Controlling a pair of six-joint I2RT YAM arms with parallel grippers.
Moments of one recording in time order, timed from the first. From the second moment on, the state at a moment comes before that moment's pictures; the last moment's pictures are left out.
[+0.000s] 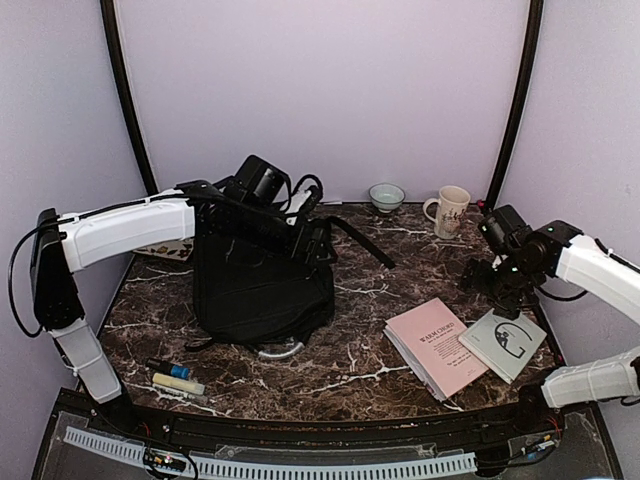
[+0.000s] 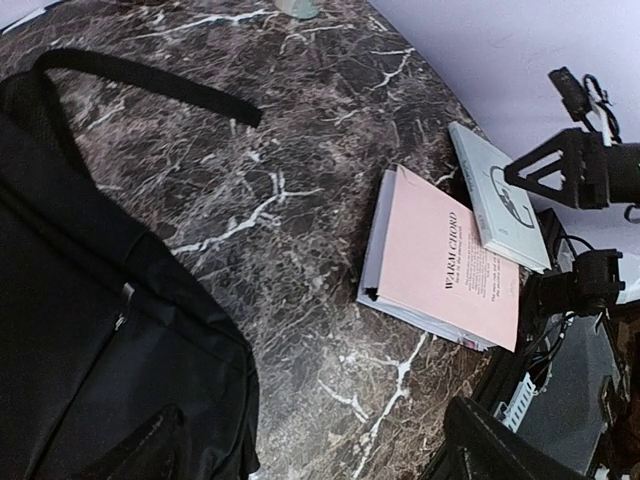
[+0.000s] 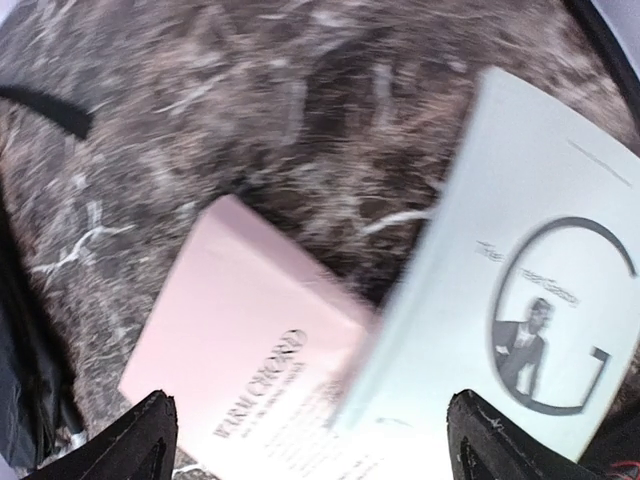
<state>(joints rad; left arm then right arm) -0.79 1.72 1.50 -0.57 0.30 -0.34 0.48 1.12 0.92 -0.98 0.14 0.96</state>
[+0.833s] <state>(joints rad) -0.84 1.73 1.54 -0.56 0.30 -0.27 -0.21 0.99 0.56 -1.00 -0.07 1.02</state>
